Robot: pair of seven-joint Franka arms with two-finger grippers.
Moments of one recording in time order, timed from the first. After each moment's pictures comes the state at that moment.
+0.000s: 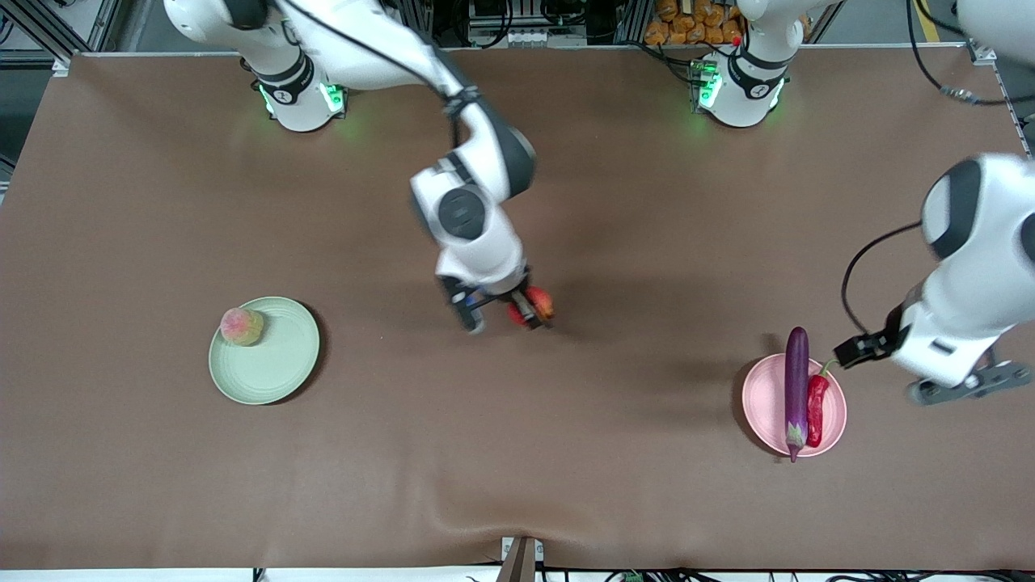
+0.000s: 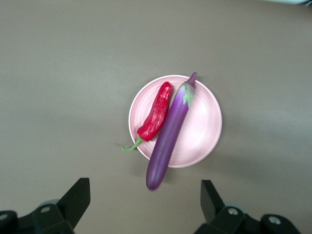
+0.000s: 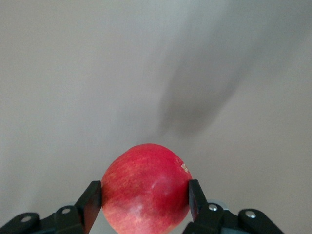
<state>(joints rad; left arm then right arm) 0.32 0.37 -0.47 -1.49 0.31 1.89 -0.41 0.81 0.70 -0.23 -1.34 0.37 2.08 1.46</state>
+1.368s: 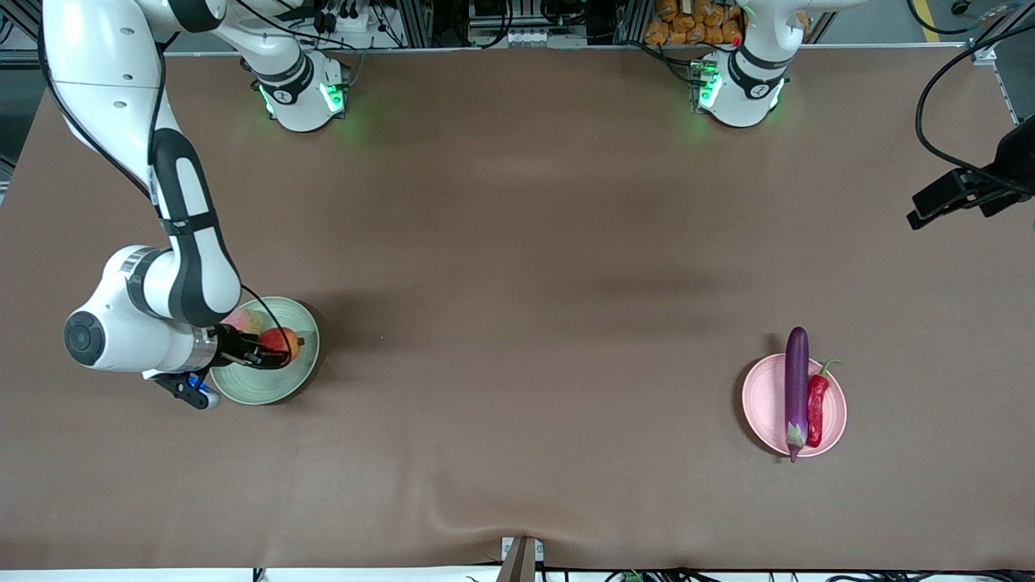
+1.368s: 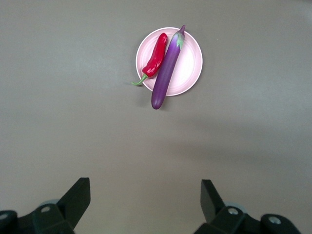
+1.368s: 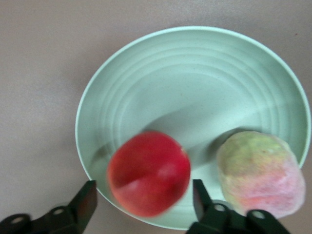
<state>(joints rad) -0.03 -0.01 0.02 -1.55 0.01 1.56 -0.19 0.18 0.61 -0.23 -1.67 0.37 2.02 0.24</state>
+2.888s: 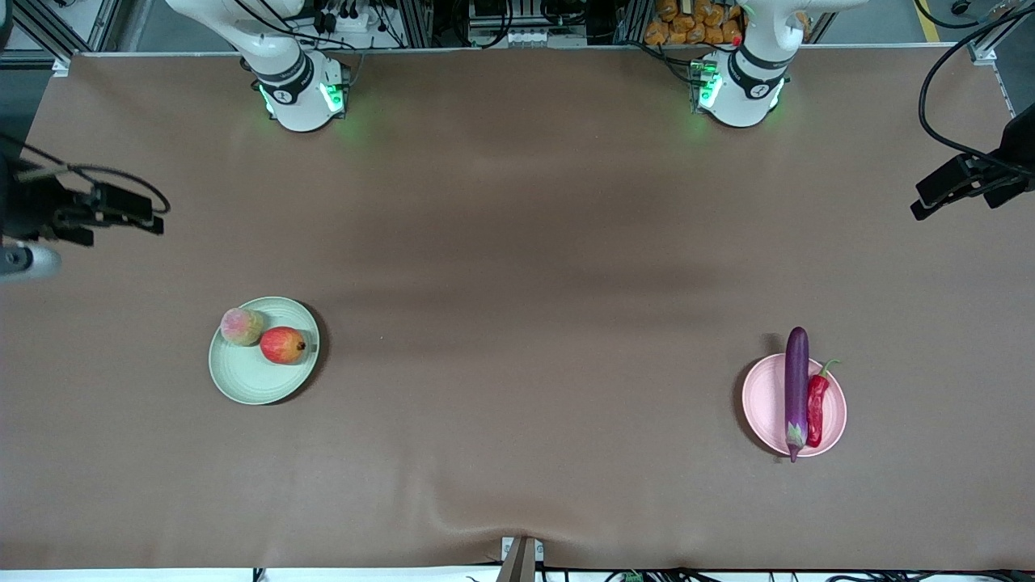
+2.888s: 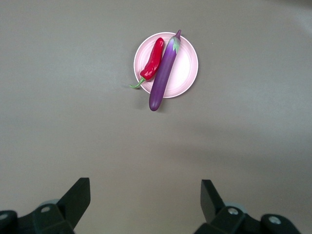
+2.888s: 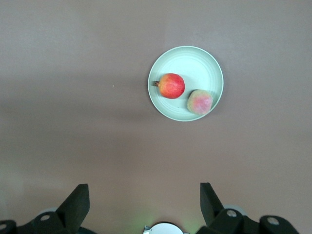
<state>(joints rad) -0.04 -0.03 0.02 -1.54 0.00 1.57 -0.19 -0.03 0.25 0.08 -1.15 0.08 1.24 -0.04</state>
